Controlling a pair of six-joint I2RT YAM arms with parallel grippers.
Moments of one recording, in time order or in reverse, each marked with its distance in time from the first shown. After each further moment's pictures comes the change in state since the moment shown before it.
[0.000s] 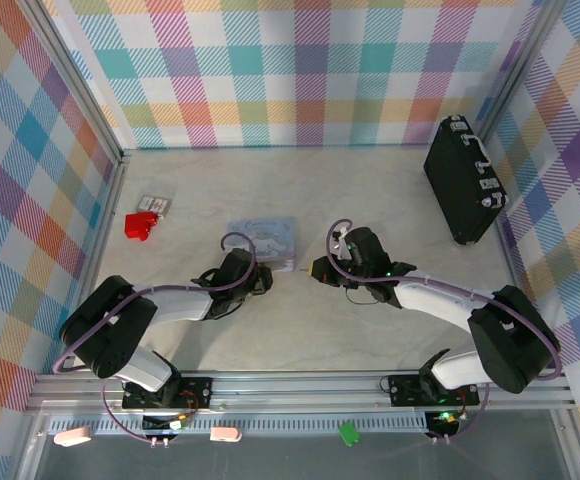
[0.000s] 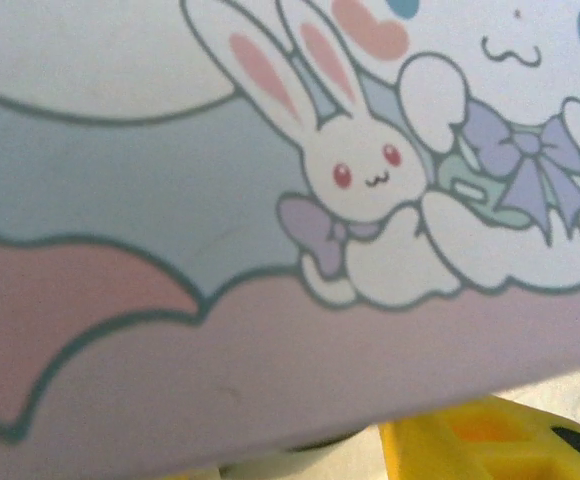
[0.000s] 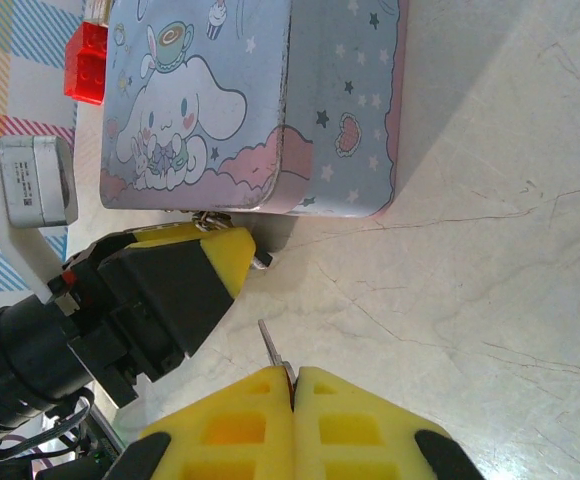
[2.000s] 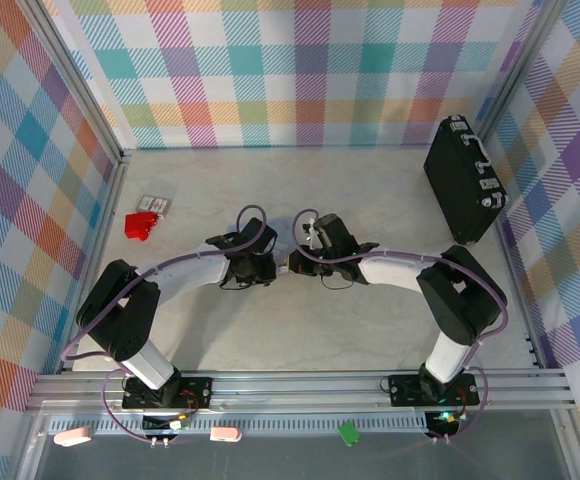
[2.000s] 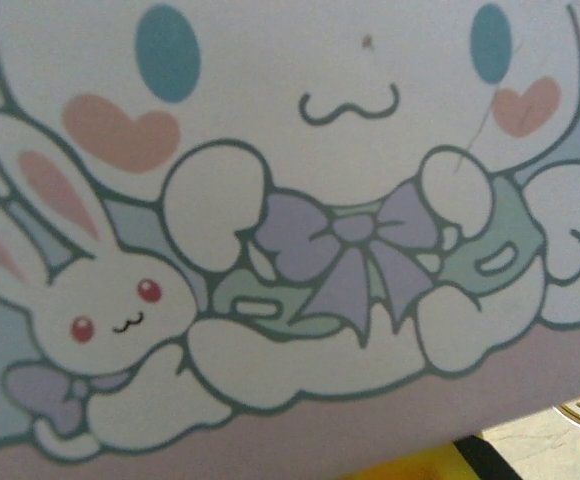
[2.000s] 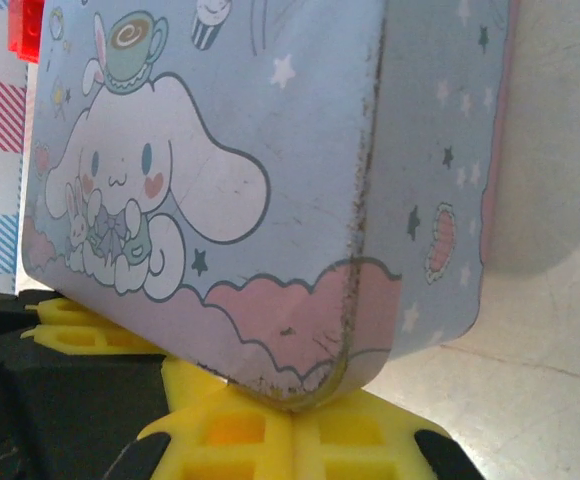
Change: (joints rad) left arm -0.008 0.111 0.455 -0.682 0.136 -0.060; right arm 0.018 0.350 0.268 -0.010 -0.034 -0.087
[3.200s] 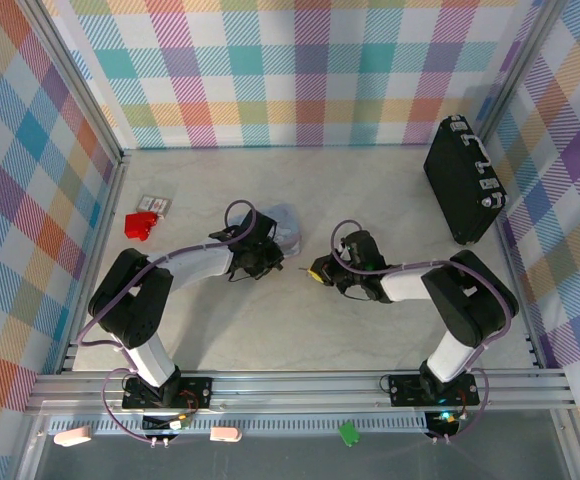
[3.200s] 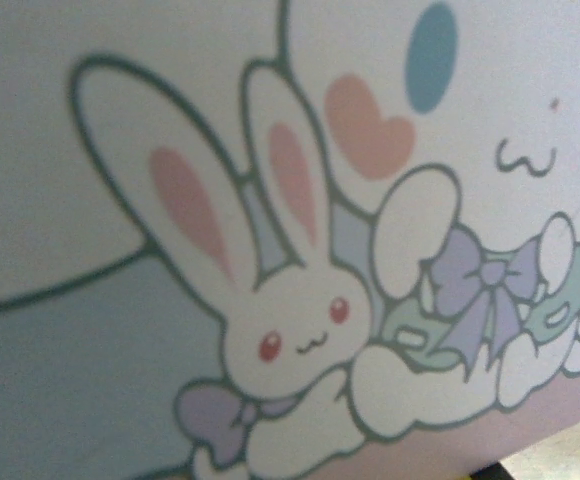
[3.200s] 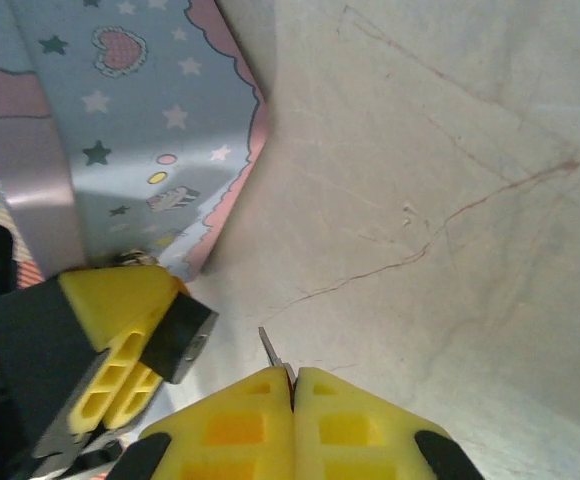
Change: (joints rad) left arm 0.063 0.085 0.017 0.205 0.080 -0.431; right arm -0.106 -0.054 -0.328 0.399 -0.071 0.570
